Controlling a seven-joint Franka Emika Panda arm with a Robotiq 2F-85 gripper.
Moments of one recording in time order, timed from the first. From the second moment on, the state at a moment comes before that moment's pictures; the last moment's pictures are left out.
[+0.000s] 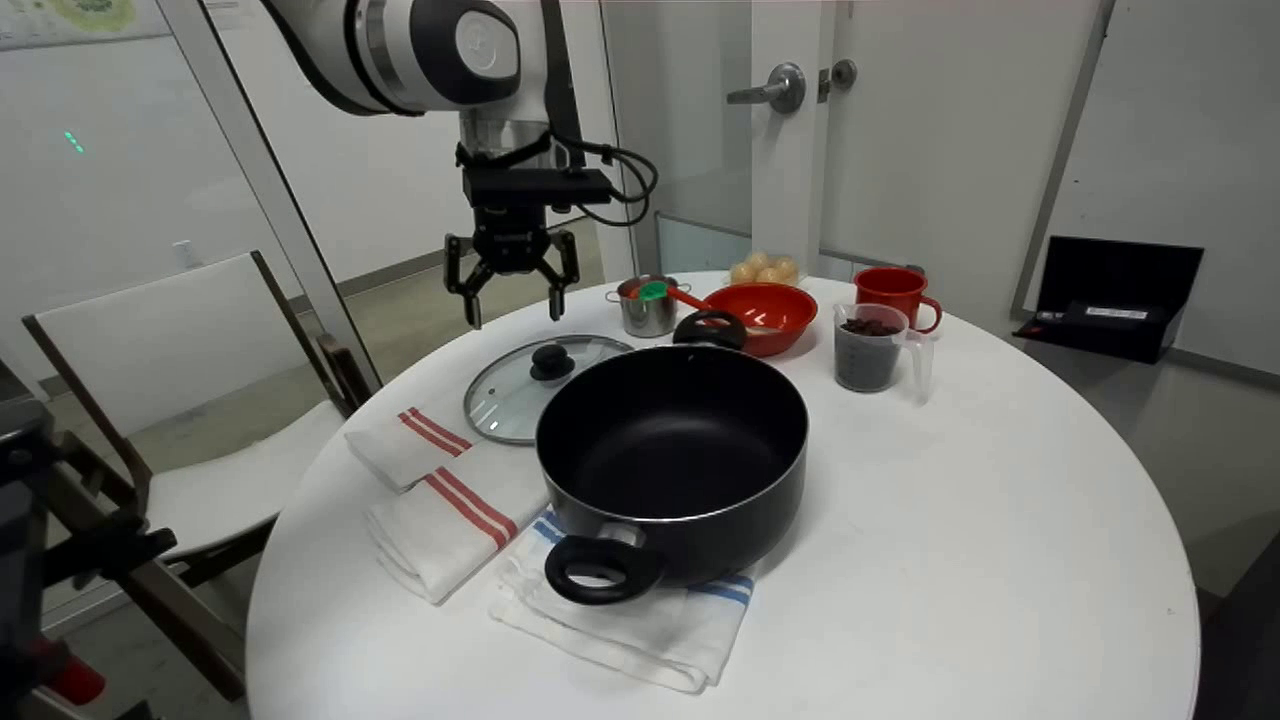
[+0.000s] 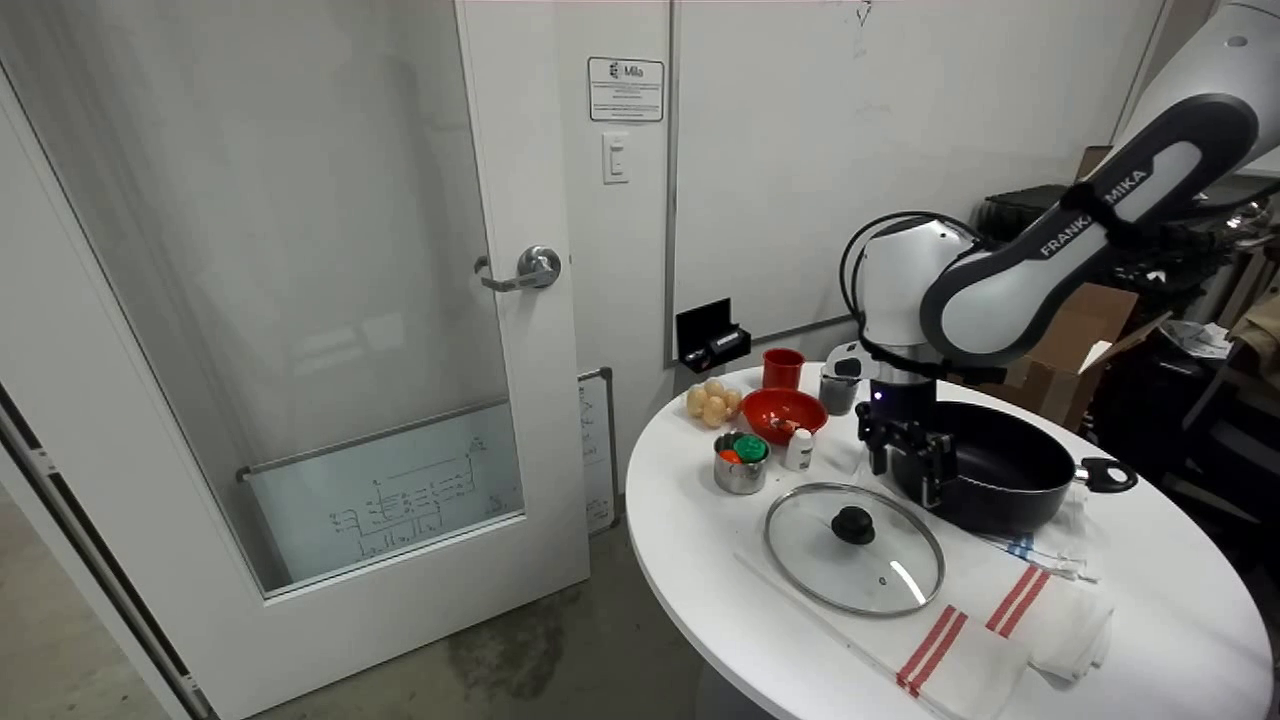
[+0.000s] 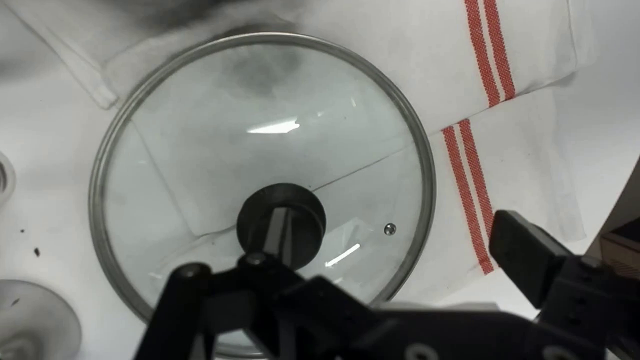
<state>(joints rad) 0.02 0.91 0.20 -1.69 -0.25 2.36 -0.93</state>
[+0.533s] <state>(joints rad) 0.06 0.97 0.20 -1.69 -0.25 2.42 -1.02</state>
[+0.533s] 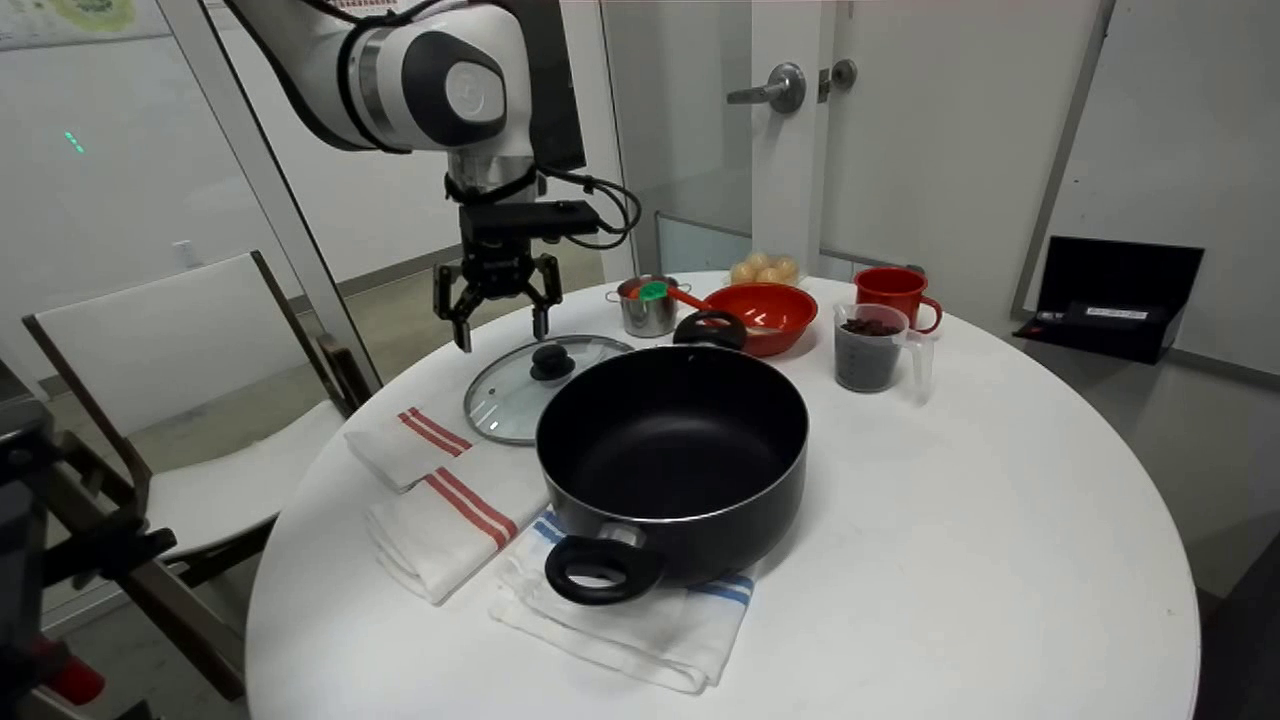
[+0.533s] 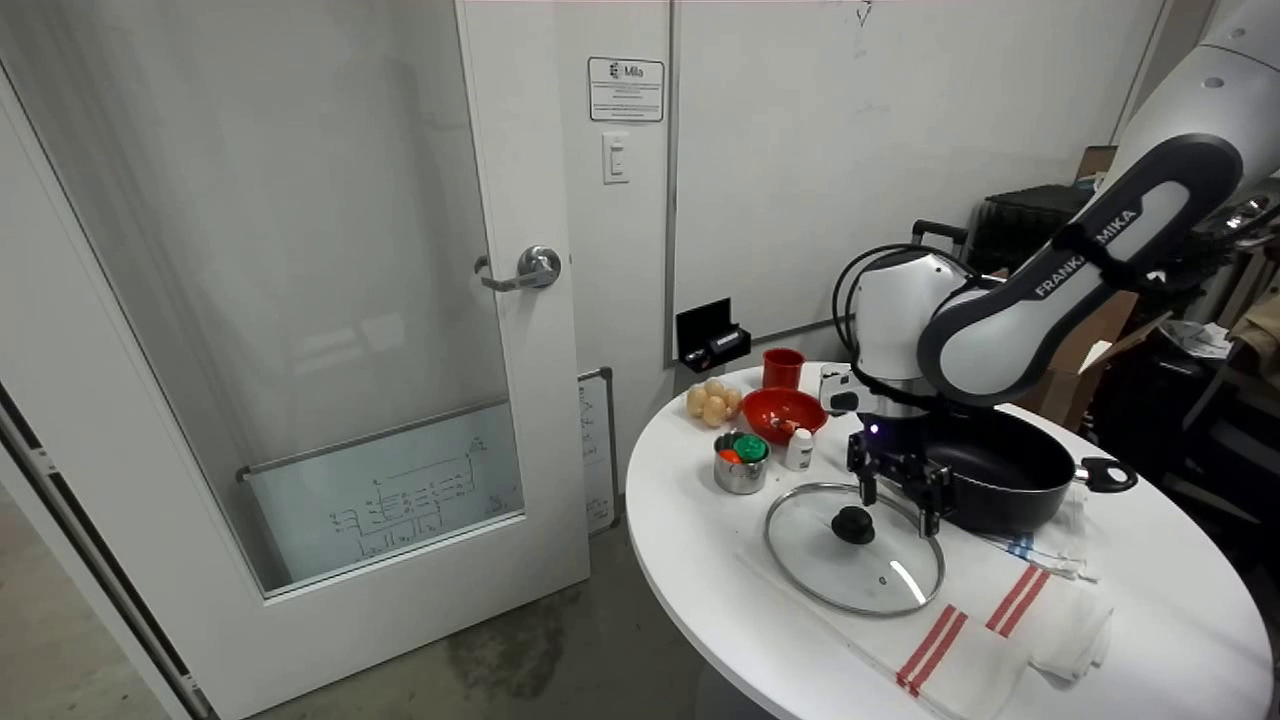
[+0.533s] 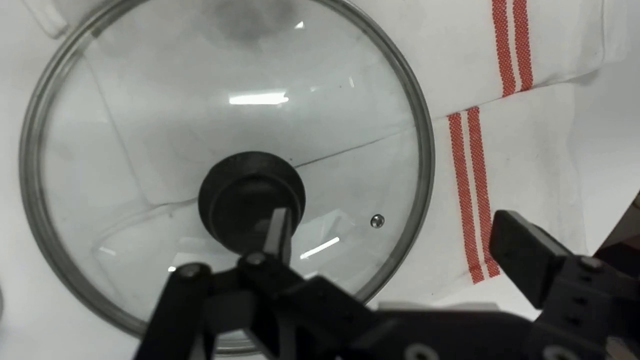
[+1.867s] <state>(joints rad) 0.07 1.09 0.18 -1.57 -0.28 2.53 -1.13</state>
